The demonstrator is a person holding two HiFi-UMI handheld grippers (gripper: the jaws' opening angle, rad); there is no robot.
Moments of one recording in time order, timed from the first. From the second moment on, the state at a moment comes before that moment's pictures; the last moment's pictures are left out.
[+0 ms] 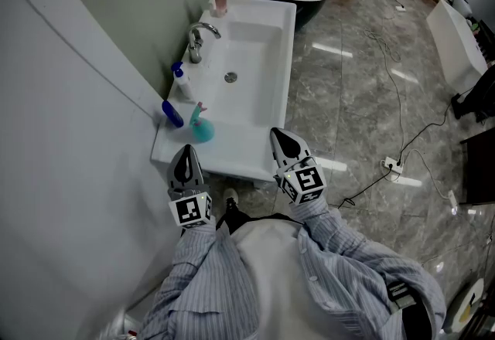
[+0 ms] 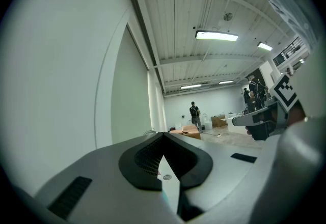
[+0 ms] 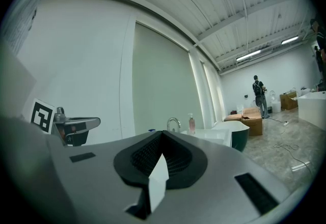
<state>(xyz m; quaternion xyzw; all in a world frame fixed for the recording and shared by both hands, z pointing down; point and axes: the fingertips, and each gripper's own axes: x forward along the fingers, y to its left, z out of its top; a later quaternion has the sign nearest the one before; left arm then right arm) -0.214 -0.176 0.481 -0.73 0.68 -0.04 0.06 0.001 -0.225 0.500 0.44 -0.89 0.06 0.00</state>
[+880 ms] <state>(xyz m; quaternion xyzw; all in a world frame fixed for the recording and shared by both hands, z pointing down) -0.215 -0.175 0.478 -0.73 0.68 -0.04 0.06 -0.002 -0.223 0.495 0.44 -0.90 0.06 0.01</state>
